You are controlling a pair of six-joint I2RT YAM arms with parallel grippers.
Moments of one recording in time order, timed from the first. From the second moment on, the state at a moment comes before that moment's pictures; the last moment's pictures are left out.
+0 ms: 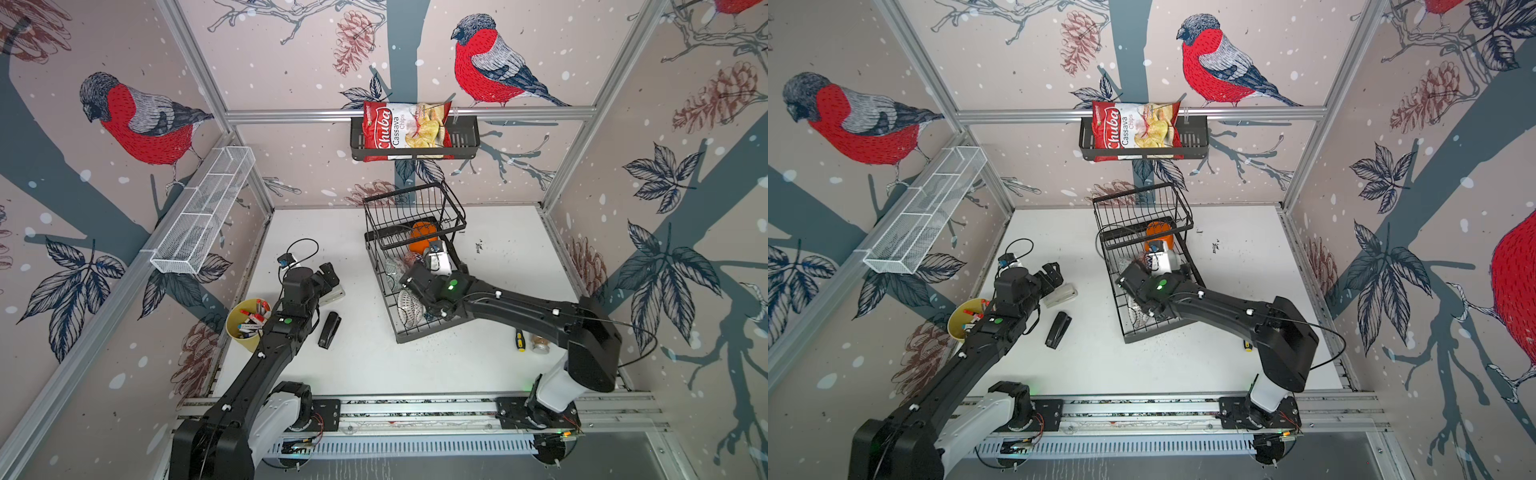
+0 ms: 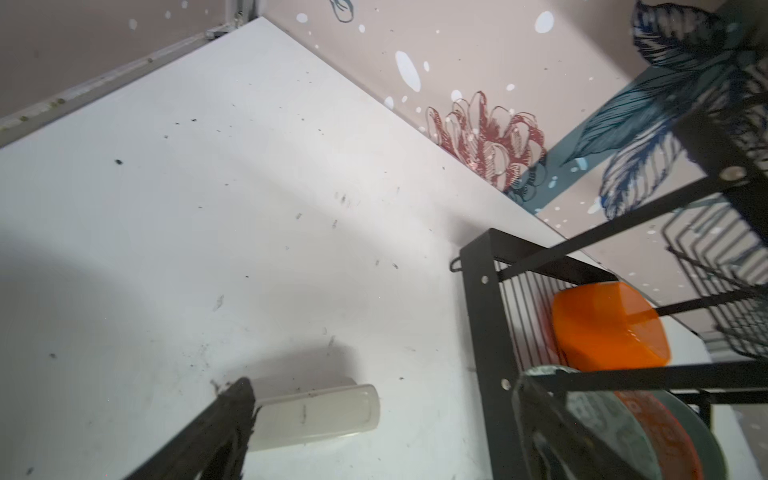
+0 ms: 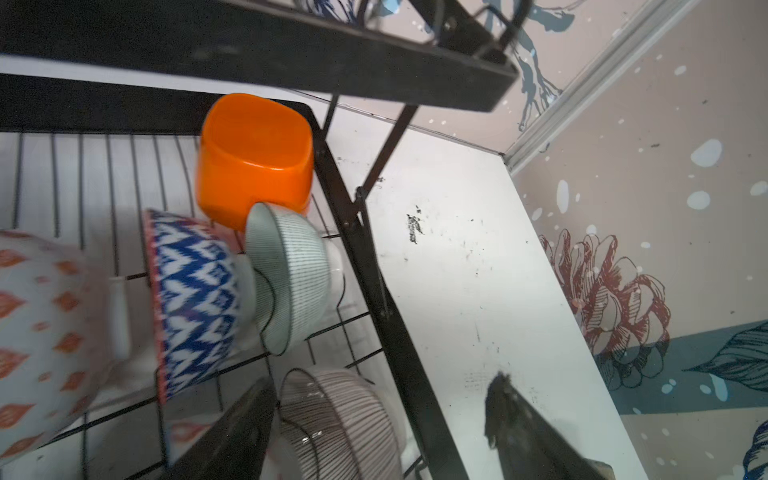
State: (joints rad) left arm -0.14 0.97 0.53 -0.05 -0.17 -0.63; right arm 1.01 1.61 1.22 -0.72 1.02 0.61
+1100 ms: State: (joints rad) left arm -0.07 1.32 0.29 0.74 -0.26 -0.18; right arm 0.12 1.37 0.44 0.49 0.59 0.16
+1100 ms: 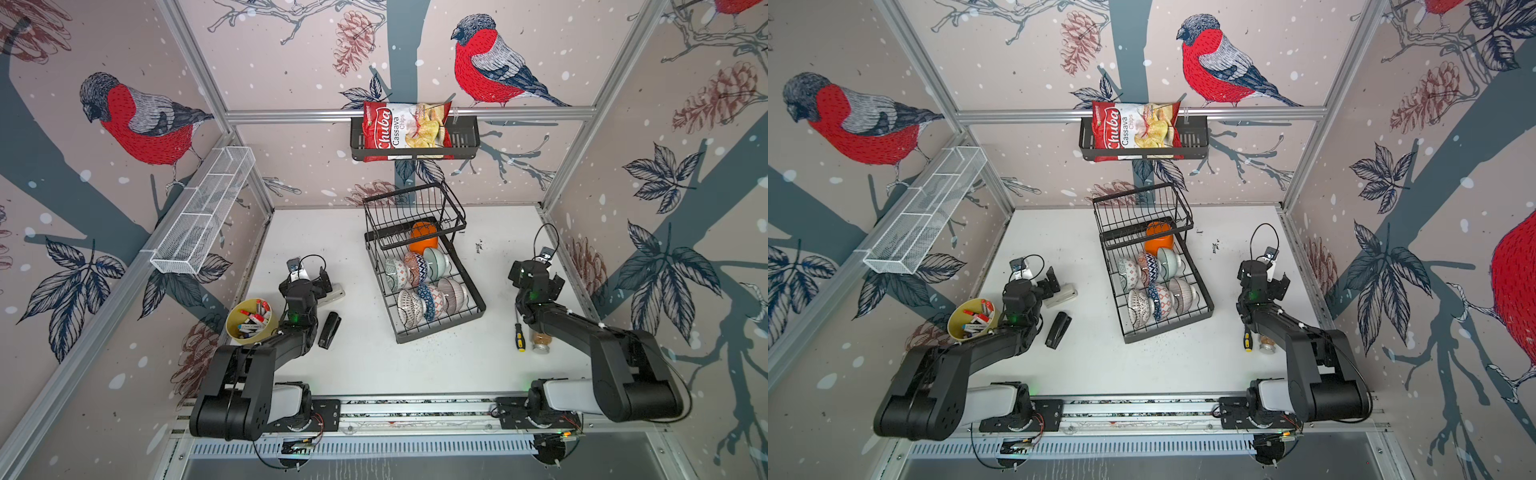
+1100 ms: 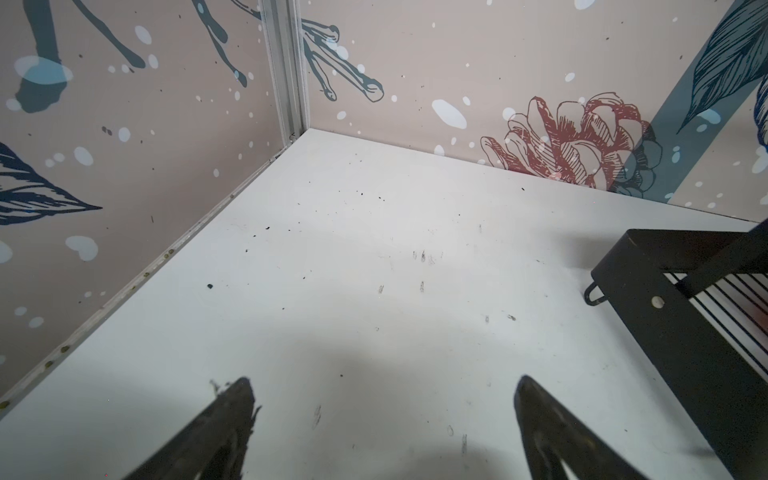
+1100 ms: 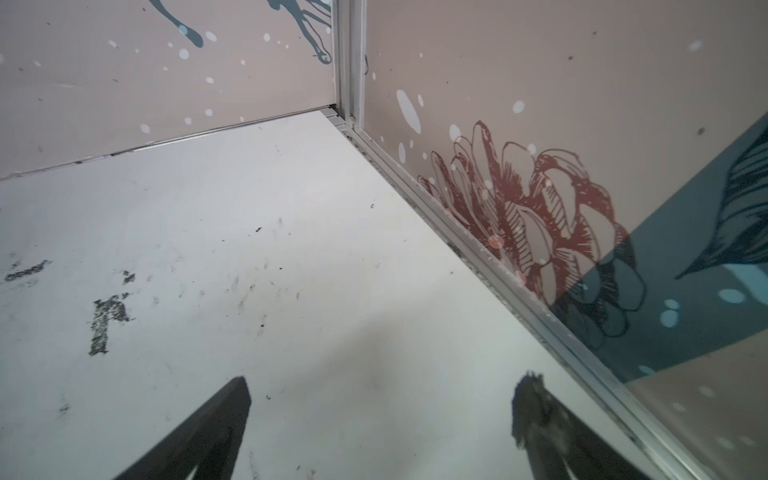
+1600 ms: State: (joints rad) left arm -0.07 1.32 0.21 0.91 -0.20 -0.12; right arm 0.09 1.48 0.30 0.93 0.37 0.07
